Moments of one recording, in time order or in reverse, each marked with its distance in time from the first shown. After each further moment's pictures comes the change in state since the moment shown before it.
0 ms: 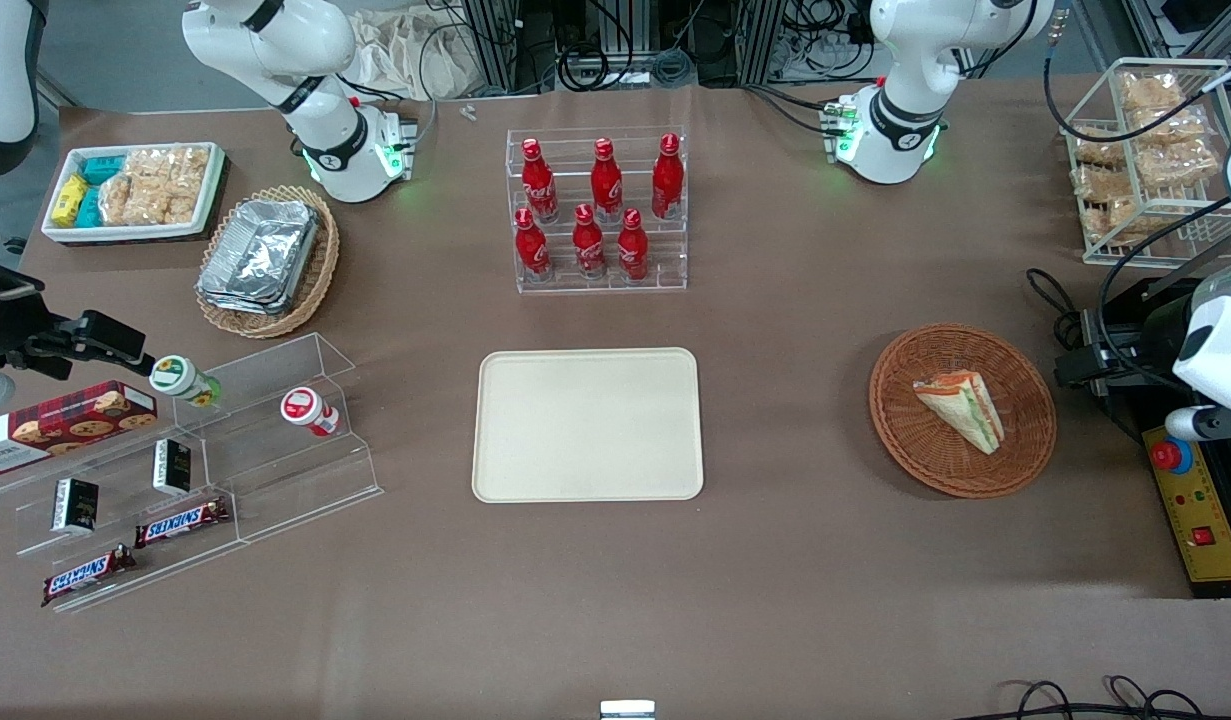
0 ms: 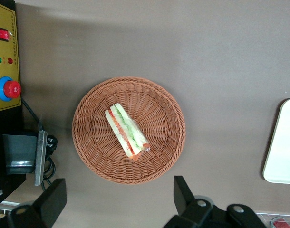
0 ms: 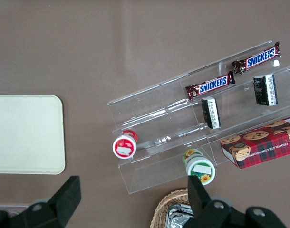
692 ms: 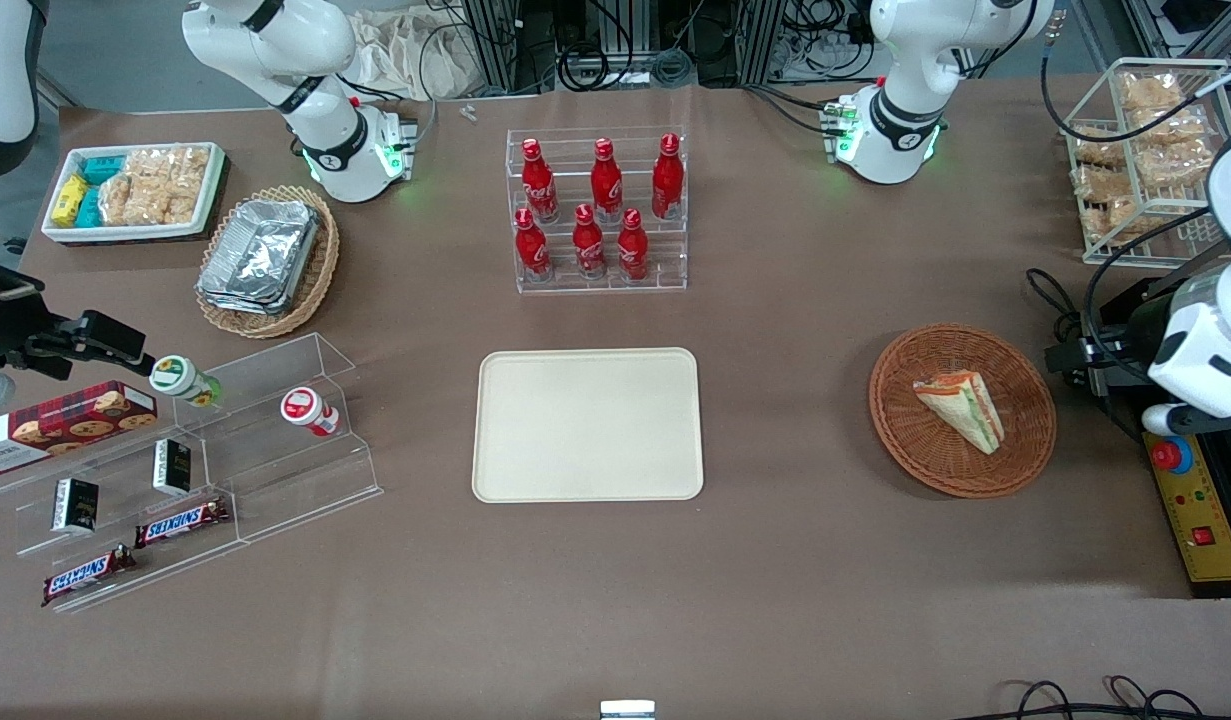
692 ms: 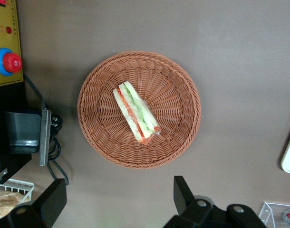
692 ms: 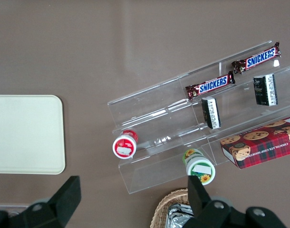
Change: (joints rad) arm 0.000 -0.014 0.000 -0.108 0.039 -0.001 -0.025
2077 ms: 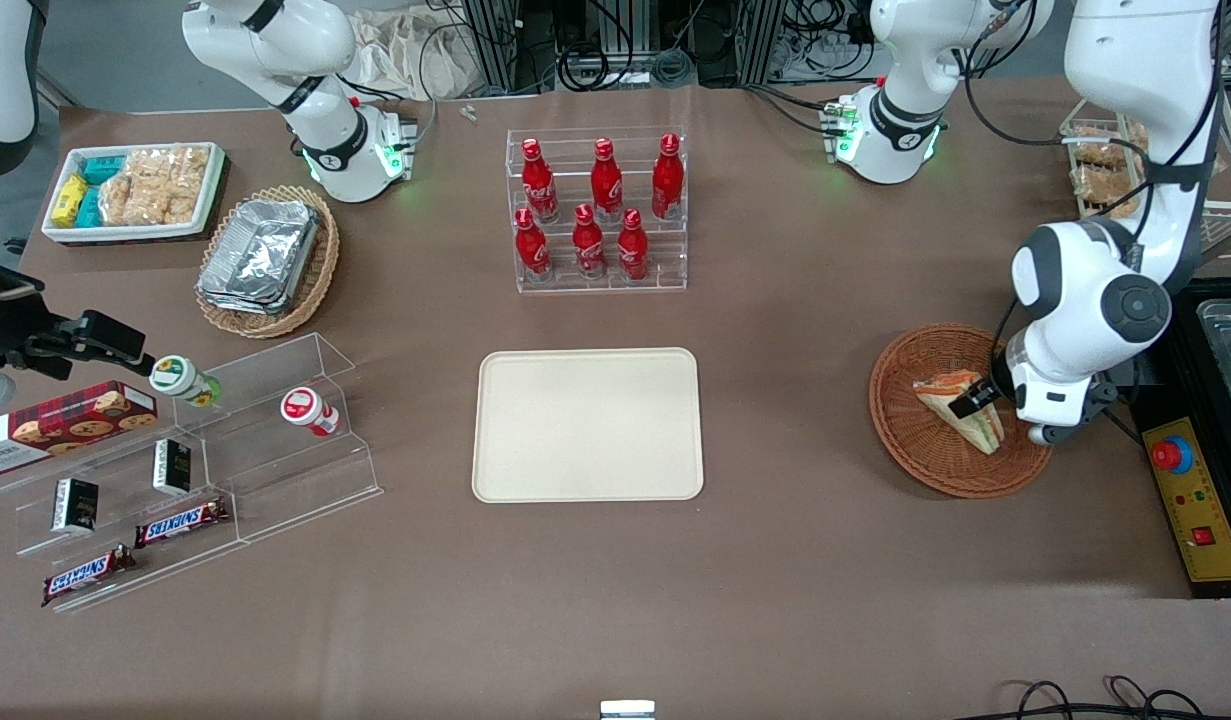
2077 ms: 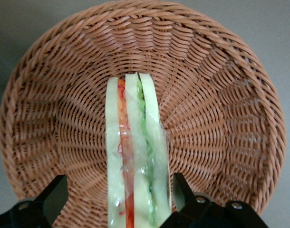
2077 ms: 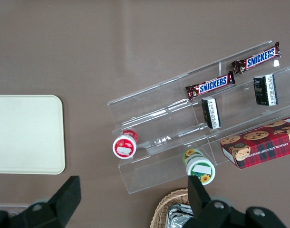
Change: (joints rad) arm 0.002 0.075 0.004 -0.610 0.000 0.799 -0.482
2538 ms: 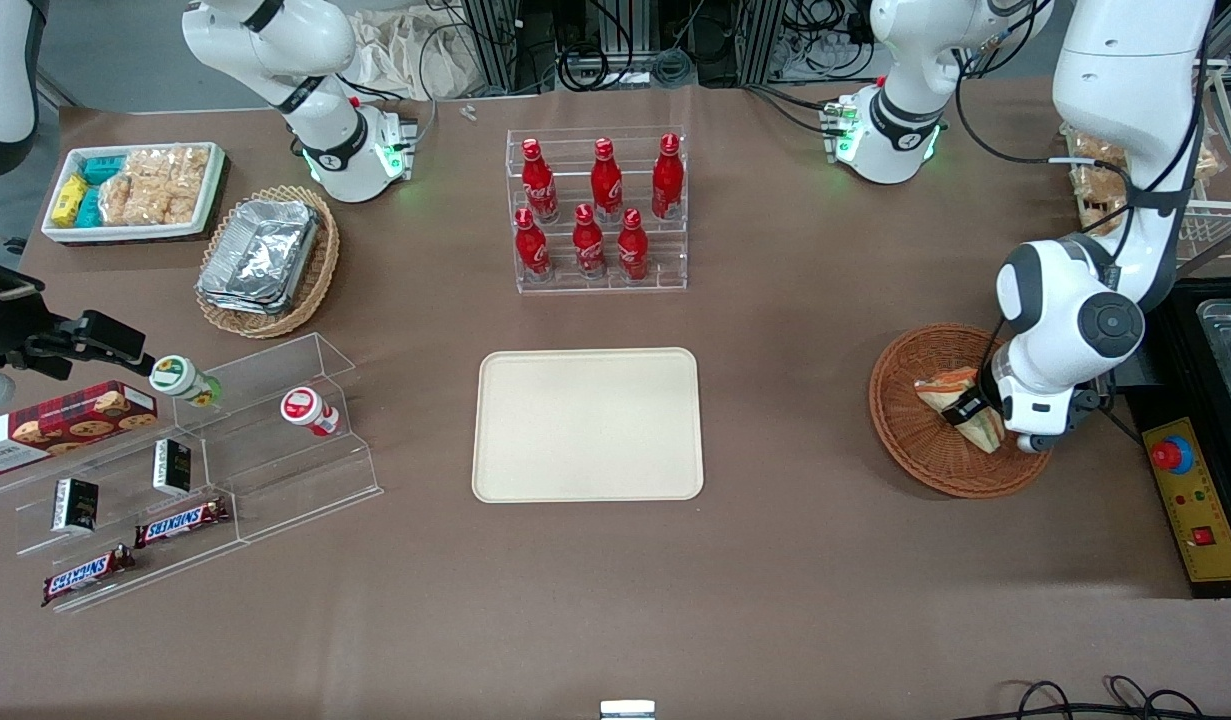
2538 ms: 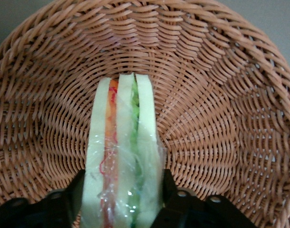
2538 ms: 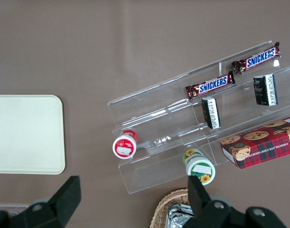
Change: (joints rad) arm -0.001 0.050 -0.002 0.005 -0.001 0.043 -0.053
